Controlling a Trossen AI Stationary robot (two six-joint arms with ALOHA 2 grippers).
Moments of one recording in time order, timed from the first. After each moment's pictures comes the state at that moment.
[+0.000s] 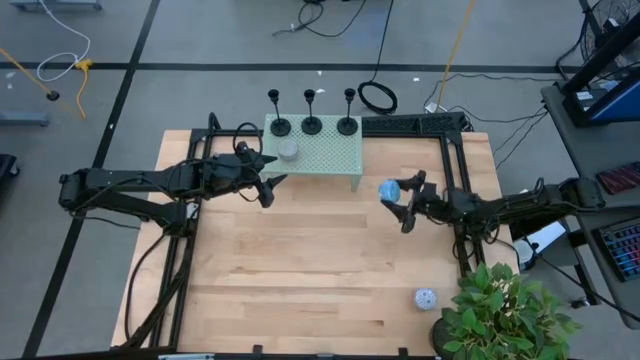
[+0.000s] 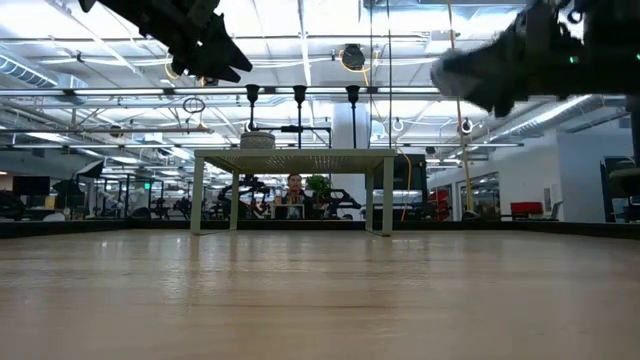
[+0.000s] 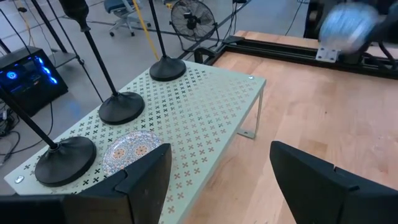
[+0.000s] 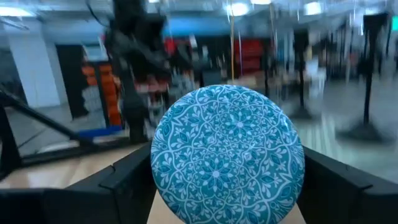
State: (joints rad) left arm 0.13 1.01 0.78 -0.16 -0.37 -0.08; right arm 0.01 0.81 0.07 0.83 0.34 0.11
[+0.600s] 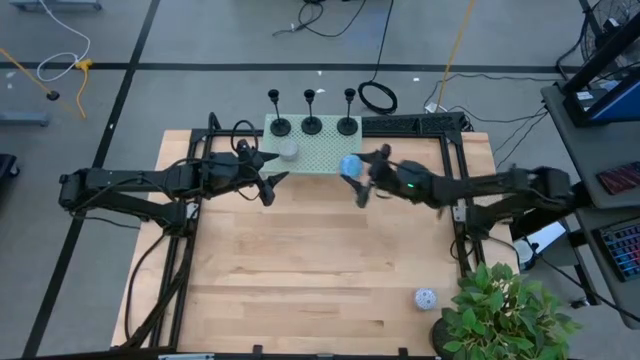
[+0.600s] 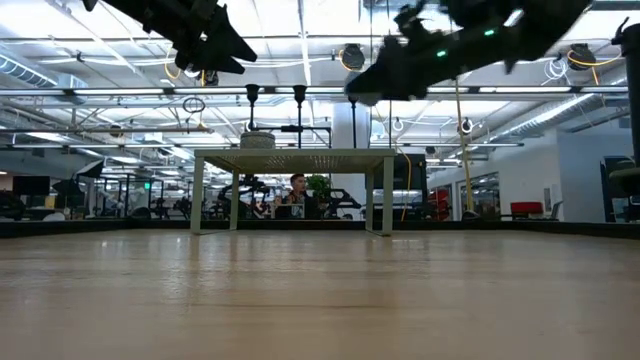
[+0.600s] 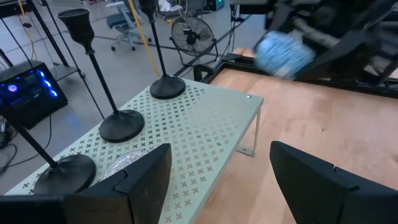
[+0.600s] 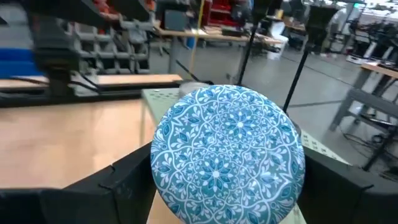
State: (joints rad) left arm 0.13 1.01 0.78 -0.09 -0.37 -0.06; right arm -0.16 1.28 0.62 0.56 0.31 -0.09
